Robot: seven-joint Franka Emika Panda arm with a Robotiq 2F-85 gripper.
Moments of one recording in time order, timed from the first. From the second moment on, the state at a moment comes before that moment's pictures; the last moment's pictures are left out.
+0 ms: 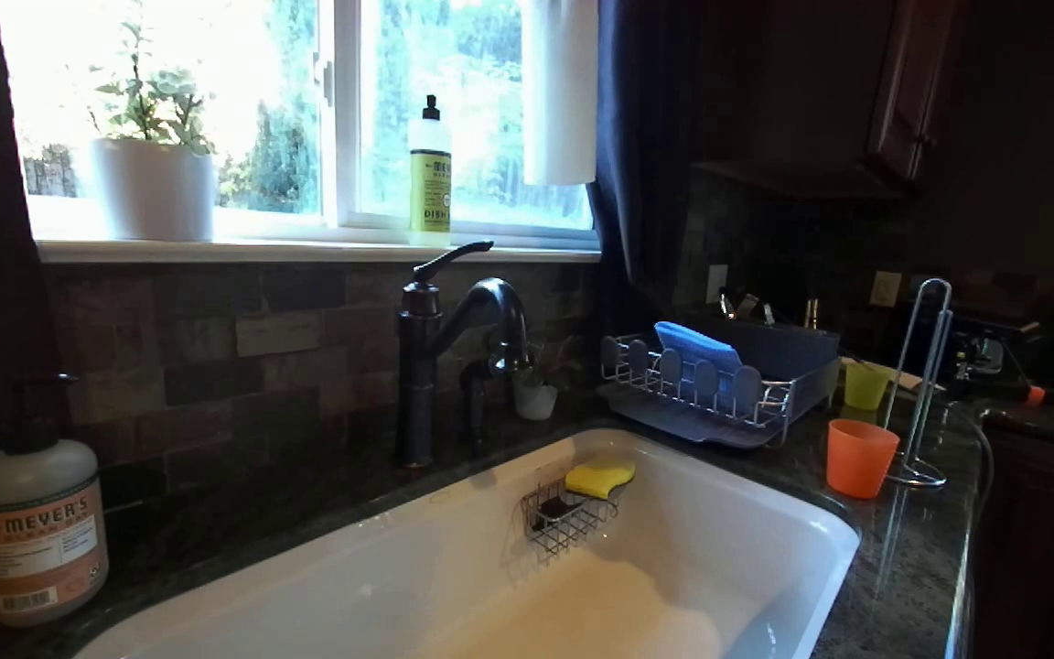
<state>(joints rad) 0.05 0.11 0.10 -1.10 -0.02 1.97 -0.52</state>
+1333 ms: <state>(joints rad) -0.04 -0.73 0.04 -1.91 -0.27 1.73 -0.09</state>
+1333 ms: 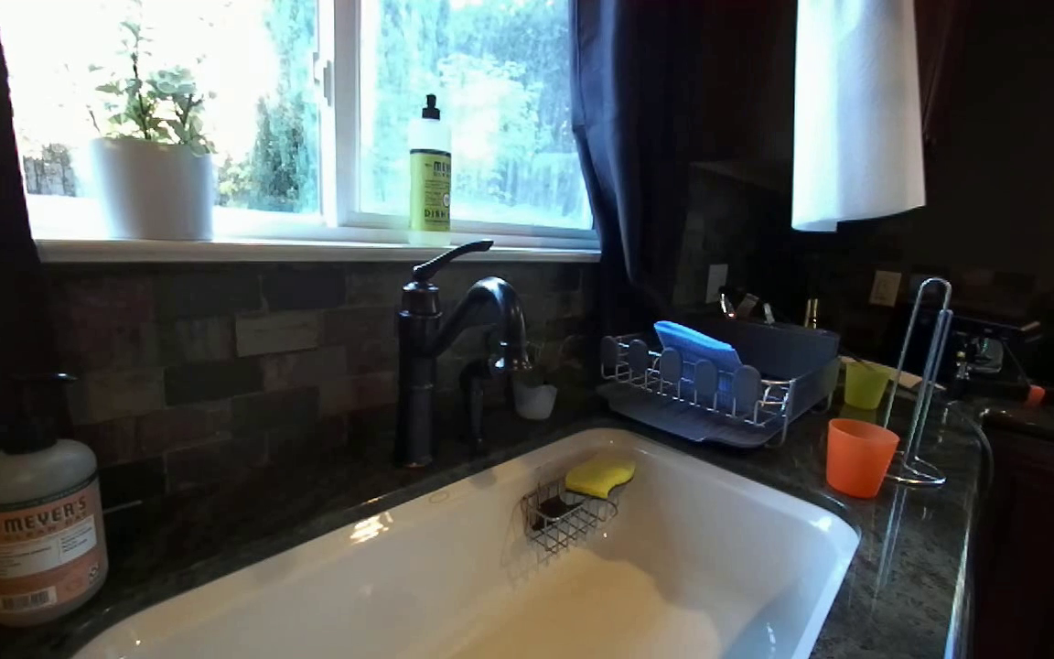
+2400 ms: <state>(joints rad) -0.13 -0.78 -0.03 -1.91 -0.33 1.64 -0.04</state>
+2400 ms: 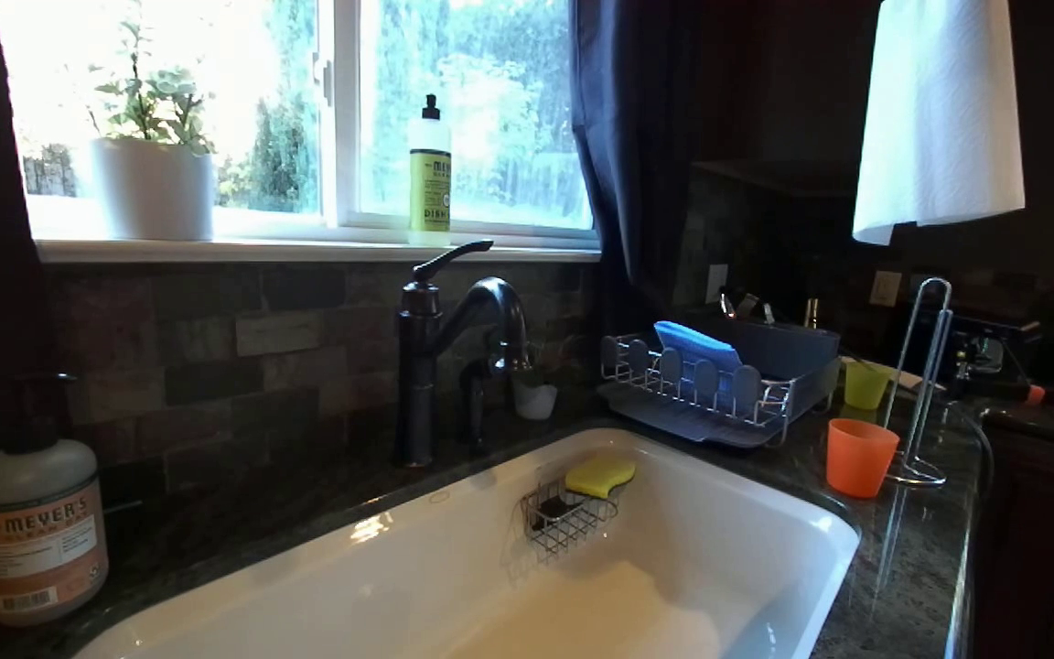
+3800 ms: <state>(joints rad) -0.17 -0.78 -0.13 -2.00 -0.41 1.83 -0.04</state>
